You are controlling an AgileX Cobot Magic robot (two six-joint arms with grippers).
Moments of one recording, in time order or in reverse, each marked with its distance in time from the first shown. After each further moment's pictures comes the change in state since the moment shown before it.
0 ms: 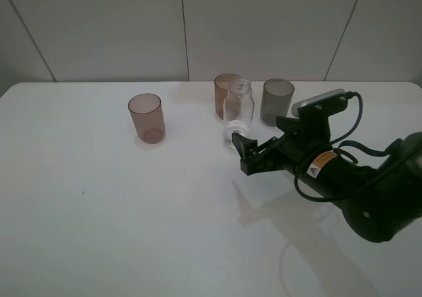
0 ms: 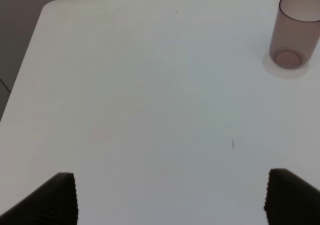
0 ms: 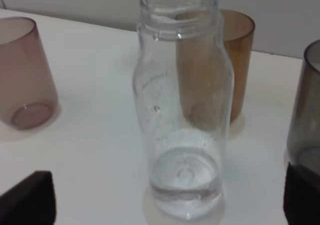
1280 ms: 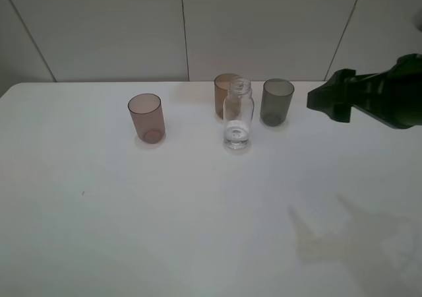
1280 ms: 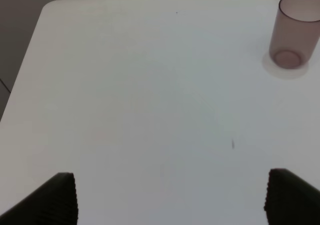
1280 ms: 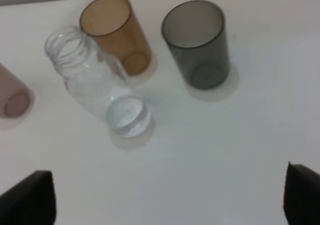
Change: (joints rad) left arm 0.000 0.000 0.000 0.000 0.000 0.000; right arm -0.230 -0.920 -0.148 -0.020 1.466 0.173
